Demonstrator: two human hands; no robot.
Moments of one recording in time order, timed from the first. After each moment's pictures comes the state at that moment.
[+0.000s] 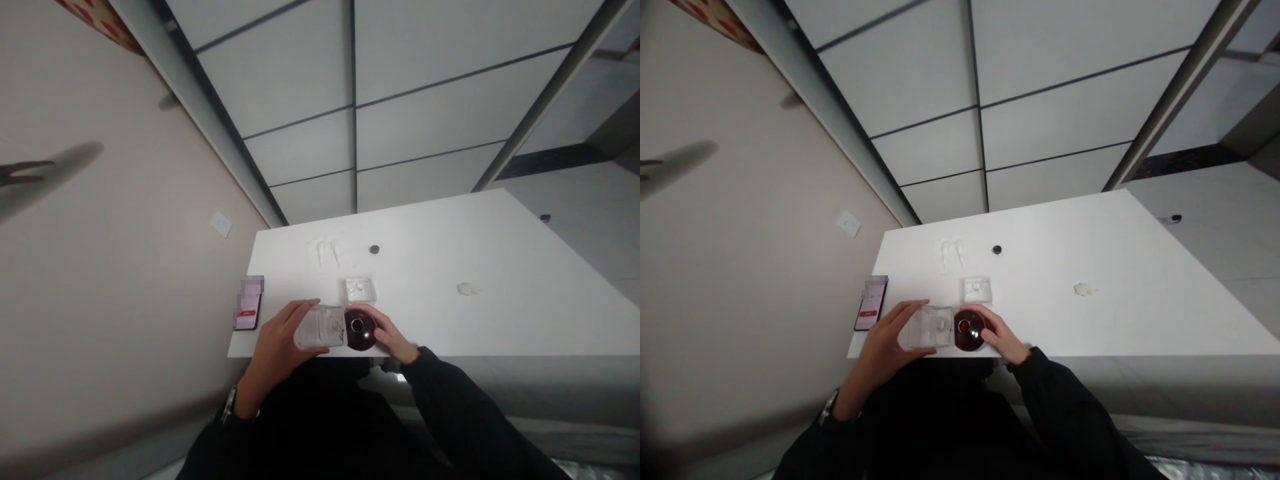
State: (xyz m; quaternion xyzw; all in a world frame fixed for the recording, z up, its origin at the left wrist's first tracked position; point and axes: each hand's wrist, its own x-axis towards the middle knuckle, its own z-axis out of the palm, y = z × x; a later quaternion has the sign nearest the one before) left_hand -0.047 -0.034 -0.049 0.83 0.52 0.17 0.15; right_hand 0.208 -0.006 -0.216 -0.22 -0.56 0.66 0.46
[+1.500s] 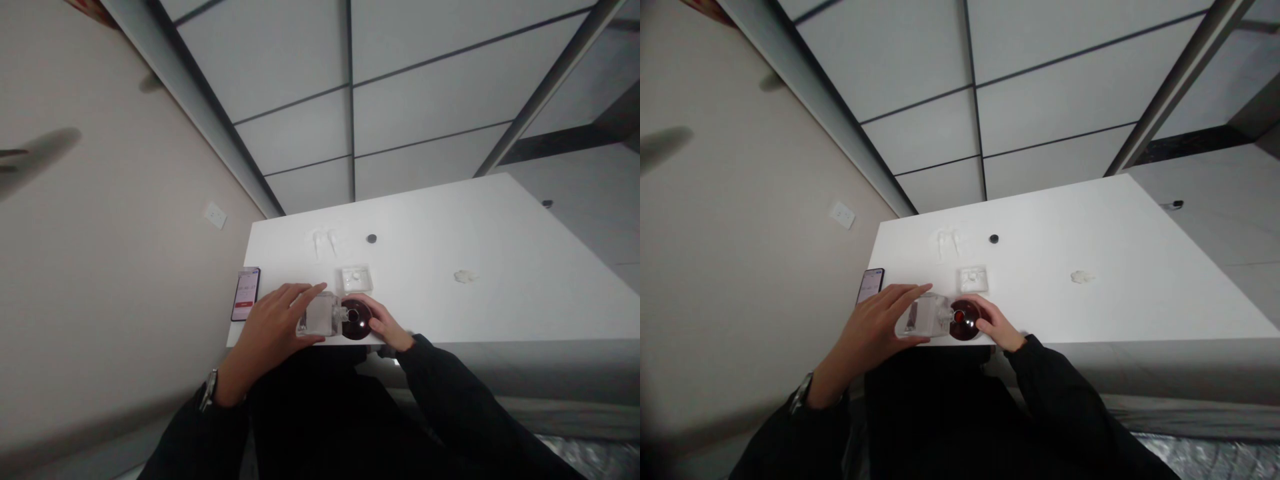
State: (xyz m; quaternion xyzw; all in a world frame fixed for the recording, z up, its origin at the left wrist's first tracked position) left_hand -0.030 -0.020 -0.002 0.89 0.45 0.05 0.04; right_hand 0.209 -0.007 -0.198 -0.22 -0.56 0.66 0.45
